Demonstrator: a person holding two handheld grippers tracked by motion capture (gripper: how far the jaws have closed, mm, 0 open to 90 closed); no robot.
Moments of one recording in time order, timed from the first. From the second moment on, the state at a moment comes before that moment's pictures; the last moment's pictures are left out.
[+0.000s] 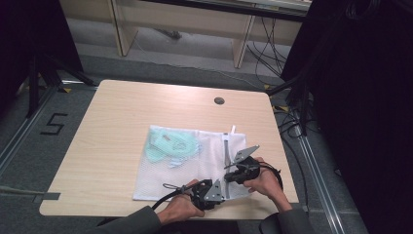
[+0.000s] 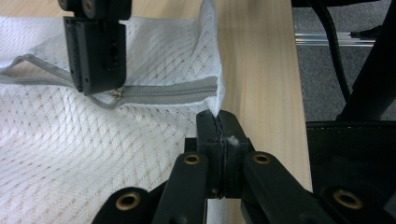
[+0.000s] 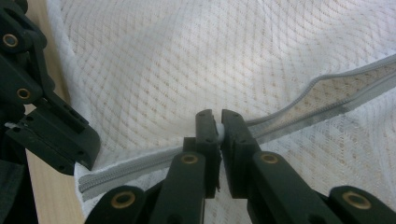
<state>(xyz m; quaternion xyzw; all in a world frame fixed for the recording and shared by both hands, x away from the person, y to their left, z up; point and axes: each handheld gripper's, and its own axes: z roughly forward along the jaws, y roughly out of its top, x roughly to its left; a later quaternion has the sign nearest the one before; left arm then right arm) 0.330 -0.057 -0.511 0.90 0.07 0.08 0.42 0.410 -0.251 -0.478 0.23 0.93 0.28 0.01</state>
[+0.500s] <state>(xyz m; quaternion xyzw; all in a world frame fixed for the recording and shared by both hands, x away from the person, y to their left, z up) 0.330 -0.057 -0.509 0.90 0.07 0.08 0.42 0.419 -0.252 -0.477 0.23 0.93 0.28 0.02</state>
